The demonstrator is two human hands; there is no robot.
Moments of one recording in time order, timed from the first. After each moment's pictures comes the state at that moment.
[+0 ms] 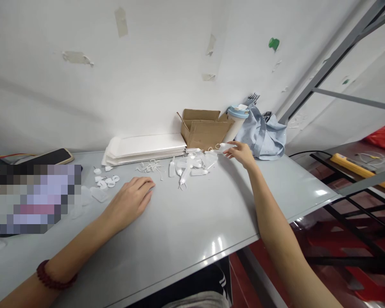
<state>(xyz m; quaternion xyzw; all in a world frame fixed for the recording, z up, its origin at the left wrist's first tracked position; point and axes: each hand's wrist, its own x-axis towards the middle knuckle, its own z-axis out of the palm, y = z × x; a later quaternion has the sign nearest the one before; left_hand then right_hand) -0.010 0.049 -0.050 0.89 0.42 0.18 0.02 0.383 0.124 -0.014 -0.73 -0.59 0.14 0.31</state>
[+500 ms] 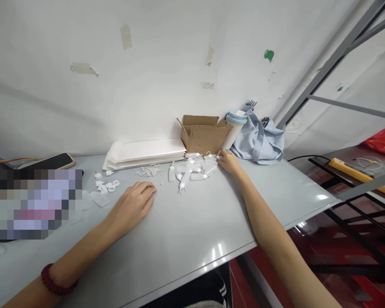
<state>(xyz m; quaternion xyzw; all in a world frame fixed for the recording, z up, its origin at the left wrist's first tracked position) -0.001 0.045 -0.046 0.89 0.42 0.19 0.03 0.380 0.143 -0.050 -0.67 -0.72 -0.01 0.19</state>
